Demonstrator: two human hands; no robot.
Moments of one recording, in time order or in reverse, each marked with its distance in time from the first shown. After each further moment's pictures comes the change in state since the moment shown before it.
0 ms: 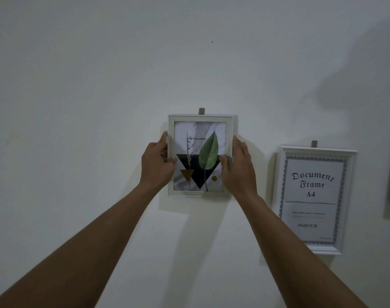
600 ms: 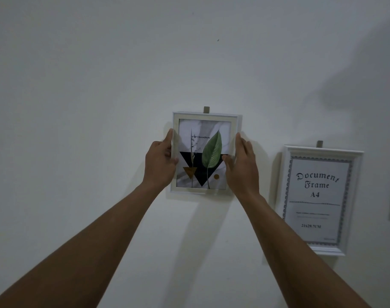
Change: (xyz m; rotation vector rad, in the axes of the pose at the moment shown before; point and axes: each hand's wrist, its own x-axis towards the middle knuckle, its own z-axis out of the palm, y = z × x) left_hand 0.005 -0.016 0.003 0.038 -0.038 -0.034; right_hand 0.003 0.001 0.007 -0.004 0.047 -0.013
